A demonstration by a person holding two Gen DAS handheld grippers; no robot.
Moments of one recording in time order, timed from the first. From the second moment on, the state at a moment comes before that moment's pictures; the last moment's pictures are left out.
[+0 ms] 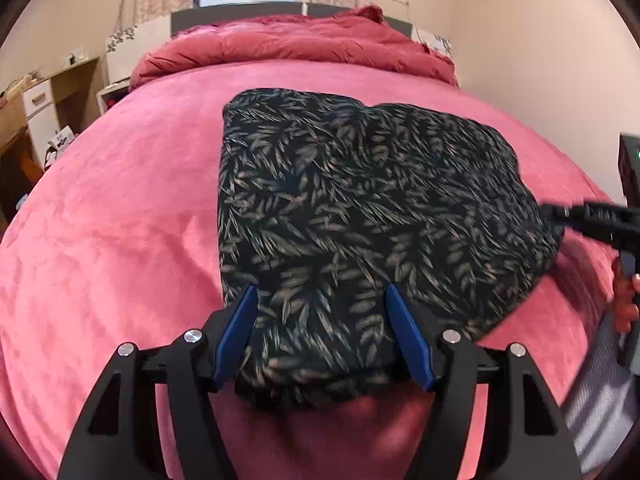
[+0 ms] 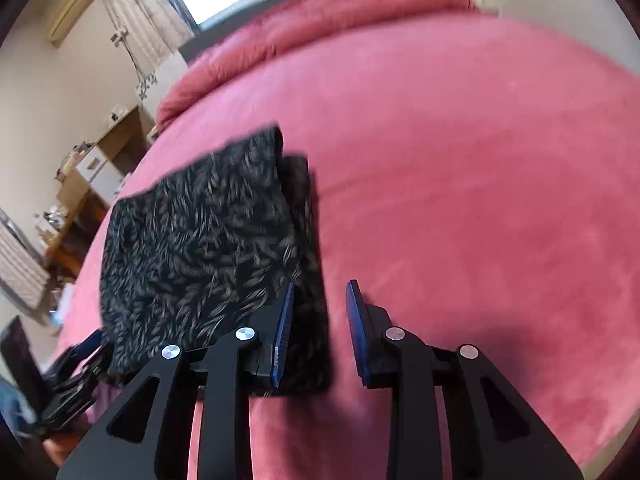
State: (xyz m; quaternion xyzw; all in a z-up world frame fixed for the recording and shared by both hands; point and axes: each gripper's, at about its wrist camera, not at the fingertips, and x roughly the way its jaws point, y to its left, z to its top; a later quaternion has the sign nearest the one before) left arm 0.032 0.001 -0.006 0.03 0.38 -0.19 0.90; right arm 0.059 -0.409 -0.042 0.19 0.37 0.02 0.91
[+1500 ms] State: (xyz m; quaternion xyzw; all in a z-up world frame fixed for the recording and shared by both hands) left arm 0.165 -0.039 0.012 0.03 0.40 -0.10 0.91; right arm 0.137 -0.346 -0.020 0.02 0.31 0.07 0.95
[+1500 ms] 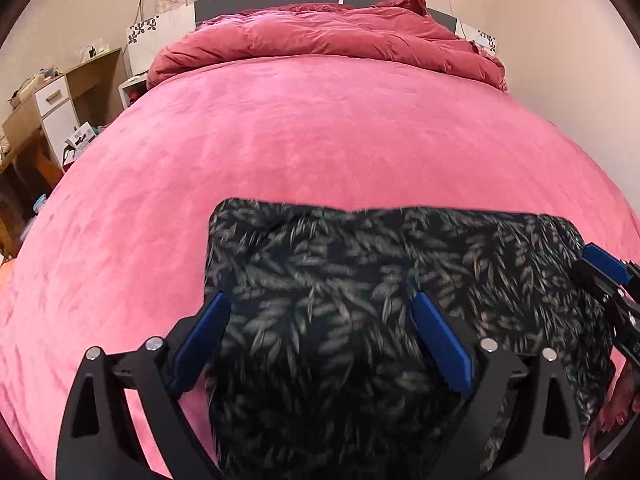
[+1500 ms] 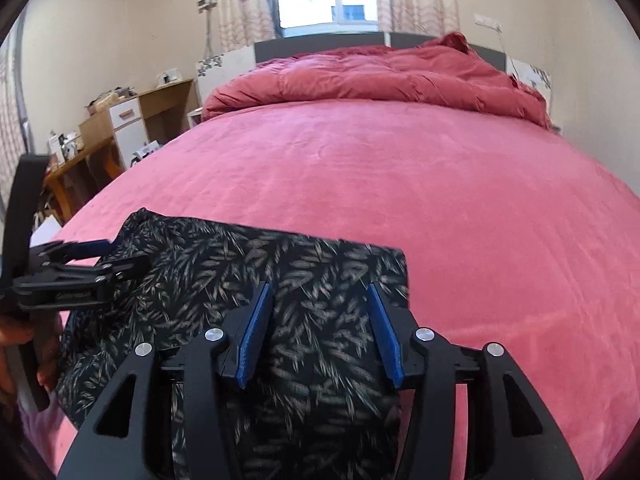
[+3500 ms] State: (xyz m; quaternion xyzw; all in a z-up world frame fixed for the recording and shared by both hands) left arm 0.085 0.030 -0.033 -0.12 0.44 -0.25 0.85; right arm 0.080 -0.406 -0.065 0.25 0.41 0.08 0.87
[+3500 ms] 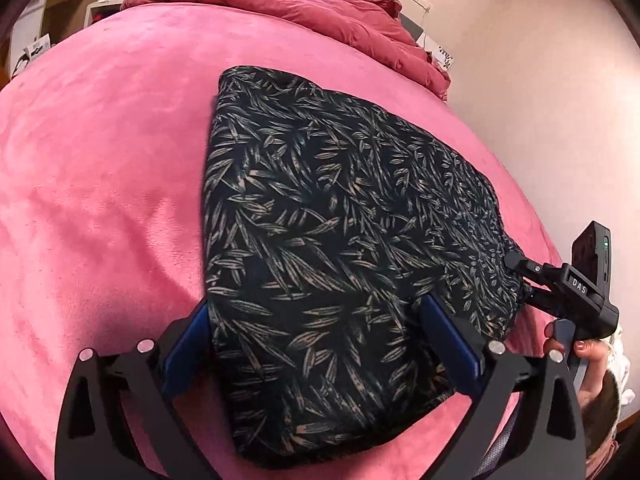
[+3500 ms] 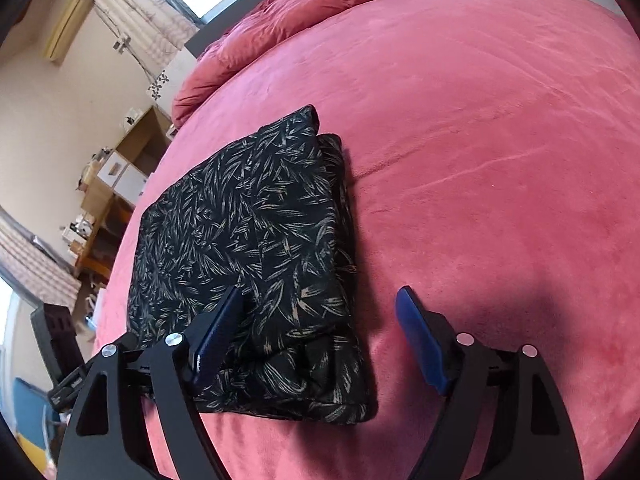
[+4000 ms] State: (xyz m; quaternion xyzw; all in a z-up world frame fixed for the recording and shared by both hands) left arm 0.110 0.031 -0.033 -0.14 0.45 -0.28 0.84; right arm 0.111 -0.409 -0.066 0.29 0.43 0.15 0.84
